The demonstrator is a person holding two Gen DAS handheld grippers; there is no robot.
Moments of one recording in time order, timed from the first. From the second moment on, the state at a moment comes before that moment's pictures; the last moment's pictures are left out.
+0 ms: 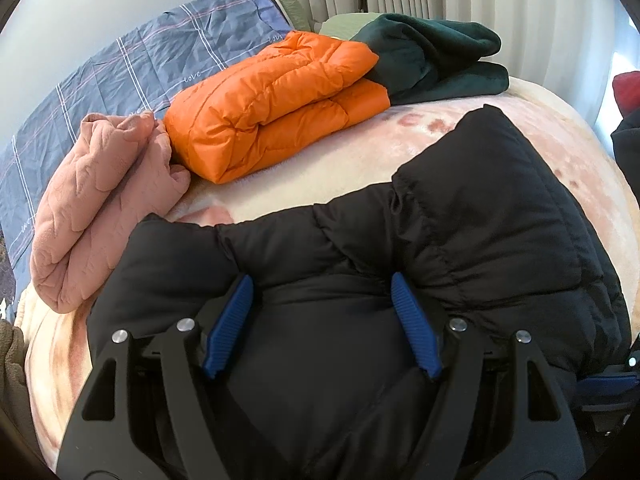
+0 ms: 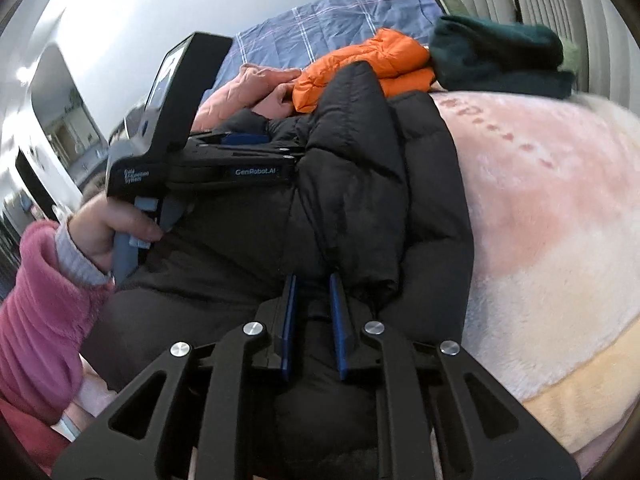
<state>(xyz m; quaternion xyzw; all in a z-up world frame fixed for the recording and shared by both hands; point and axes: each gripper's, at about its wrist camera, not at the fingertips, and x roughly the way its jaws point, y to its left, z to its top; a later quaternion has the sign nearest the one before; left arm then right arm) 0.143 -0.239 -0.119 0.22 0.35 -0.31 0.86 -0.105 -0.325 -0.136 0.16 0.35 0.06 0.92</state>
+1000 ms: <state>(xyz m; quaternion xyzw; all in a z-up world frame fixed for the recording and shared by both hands) 0.145 -0.233 -0.117 0.19 0.35 -0.32 0.86 -0.048 -0.394 -0.159 0.35 0.38 0.13 0.85</state>
